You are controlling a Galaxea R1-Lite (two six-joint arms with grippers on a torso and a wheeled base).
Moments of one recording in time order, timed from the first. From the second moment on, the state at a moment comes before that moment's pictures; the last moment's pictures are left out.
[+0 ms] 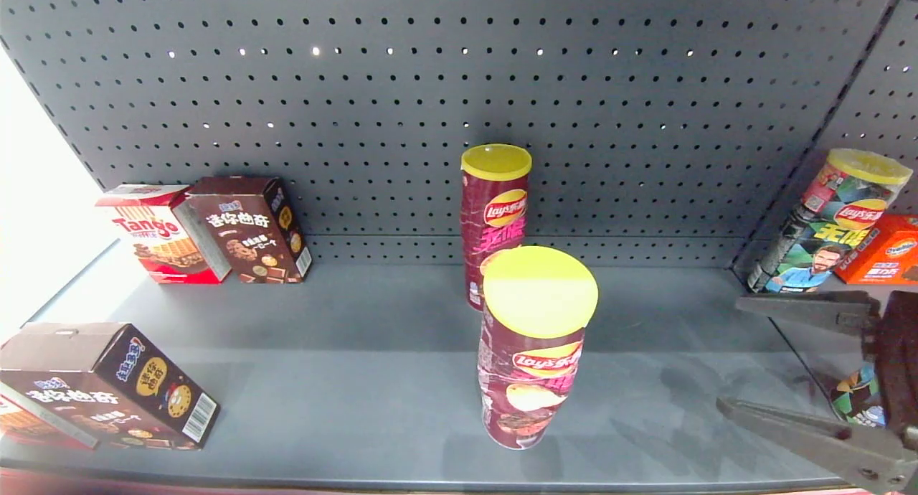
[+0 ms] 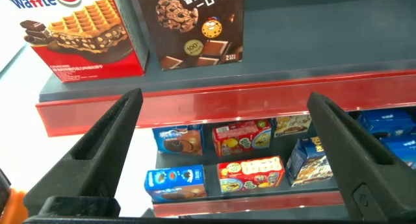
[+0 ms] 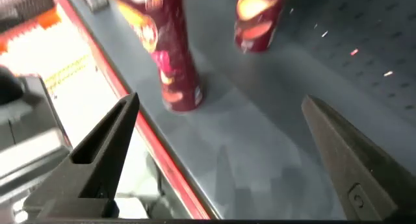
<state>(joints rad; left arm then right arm) 0.00 0.00 0.00 0.00 -0.05 0.07 0.59 1.06 -0.67 -0.16 0.30 -0.20</state>
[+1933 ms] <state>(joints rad) 0.00 0.00 0.00 0.00 -0.05 0.07 0.65 1.50 -0.79 -0.20 0.22 -0.23</state>
